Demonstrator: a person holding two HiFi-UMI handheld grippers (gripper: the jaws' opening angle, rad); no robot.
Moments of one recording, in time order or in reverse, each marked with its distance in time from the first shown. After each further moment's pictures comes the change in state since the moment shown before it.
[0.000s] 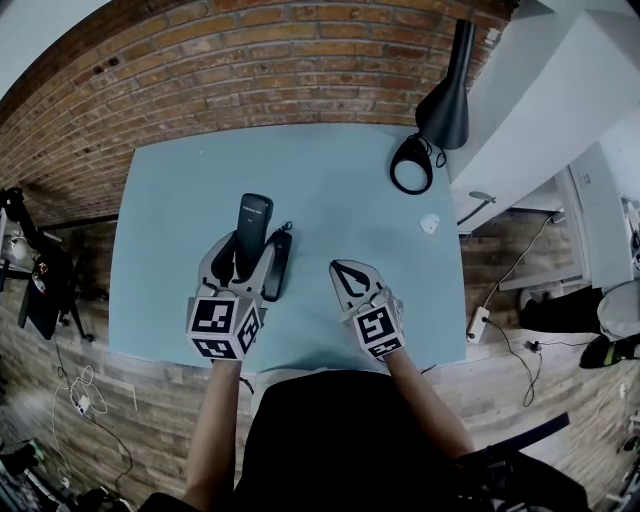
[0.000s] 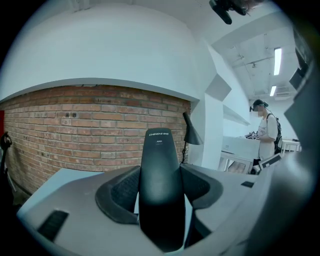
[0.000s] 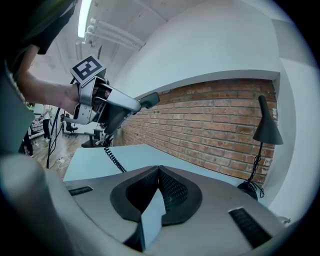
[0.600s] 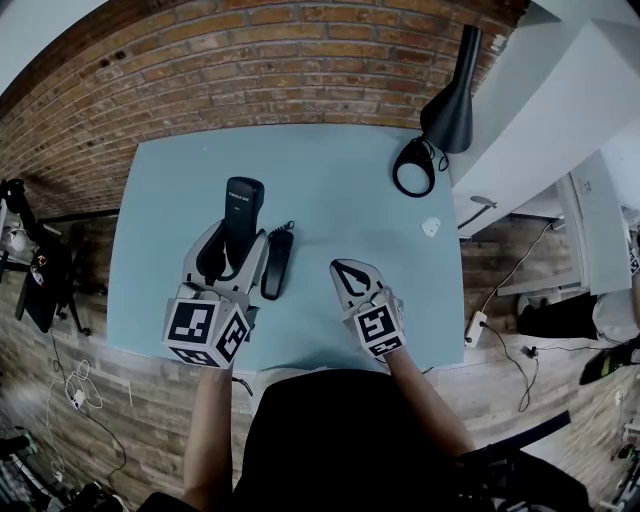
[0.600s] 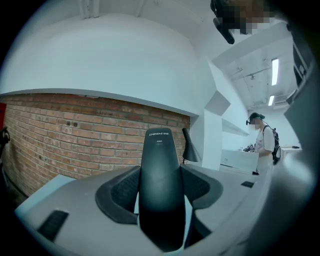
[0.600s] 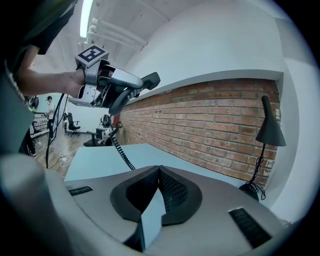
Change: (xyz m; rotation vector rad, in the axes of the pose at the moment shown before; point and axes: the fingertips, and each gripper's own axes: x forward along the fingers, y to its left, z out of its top) left arm -0.028 0.003 0.056 -0.044 -0.135 -0.025; right arm 0.002 0.004 0.003 -0.018 0.006 0.021
